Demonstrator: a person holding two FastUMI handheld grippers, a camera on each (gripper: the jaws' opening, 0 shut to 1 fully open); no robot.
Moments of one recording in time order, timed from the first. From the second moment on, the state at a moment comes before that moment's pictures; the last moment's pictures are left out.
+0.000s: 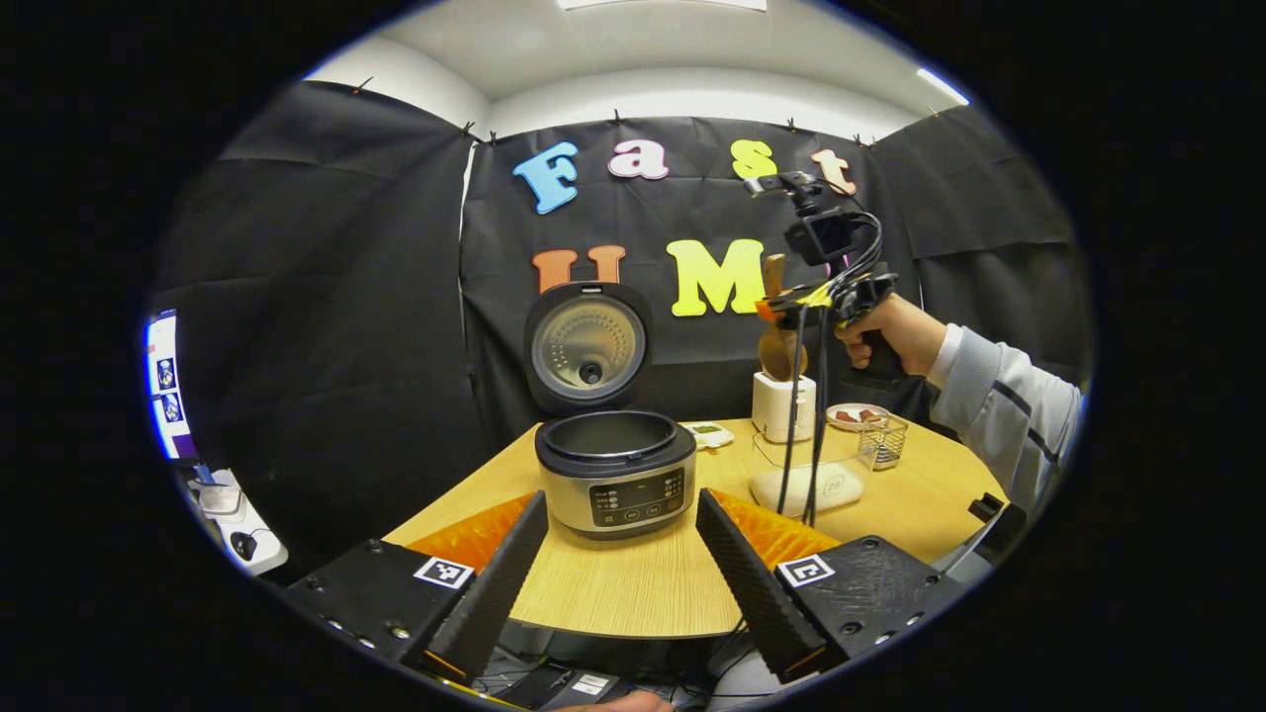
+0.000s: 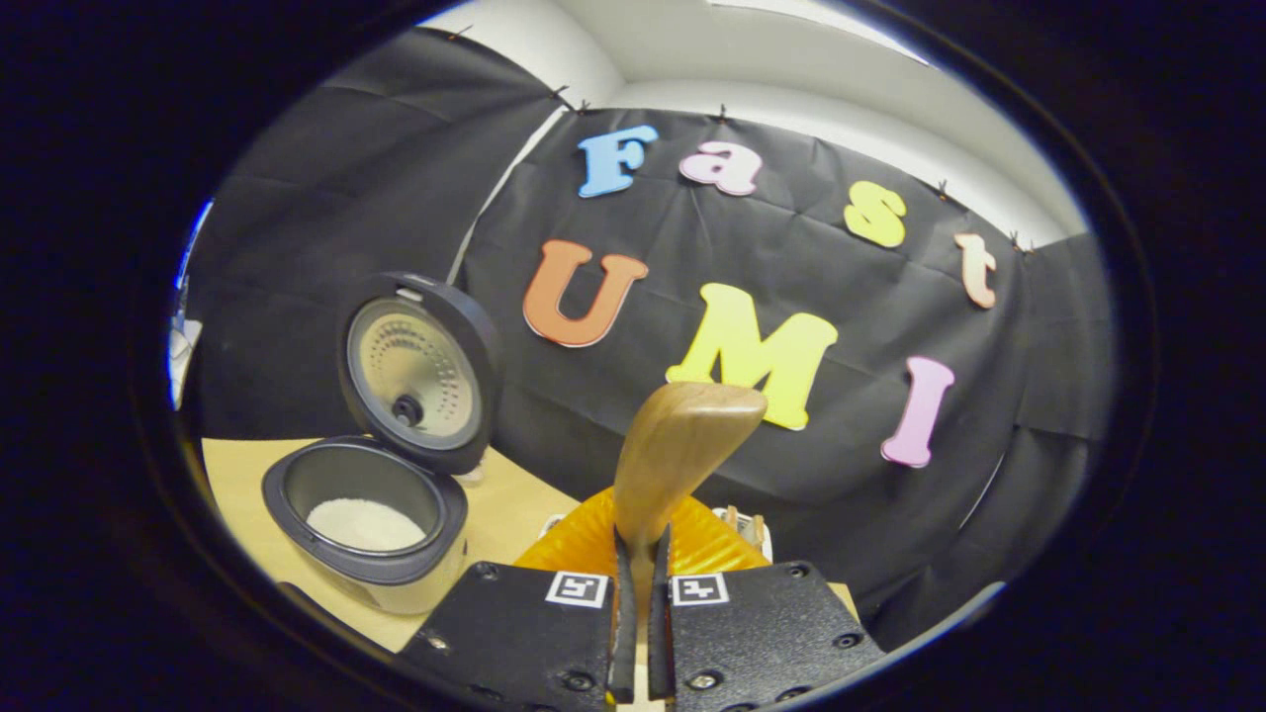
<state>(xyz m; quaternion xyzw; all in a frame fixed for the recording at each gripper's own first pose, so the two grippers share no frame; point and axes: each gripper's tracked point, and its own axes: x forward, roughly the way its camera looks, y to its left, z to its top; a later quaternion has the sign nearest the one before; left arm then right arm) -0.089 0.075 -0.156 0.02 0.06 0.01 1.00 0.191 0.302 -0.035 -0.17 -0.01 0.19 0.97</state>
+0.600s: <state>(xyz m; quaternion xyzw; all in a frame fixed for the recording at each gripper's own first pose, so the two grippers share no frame) -0.073 0.035 -0.116 0.00 0.01 0.01 1.00 0.228 0.134 -0.067 -0.10 0.03 0.11 0.99</state>
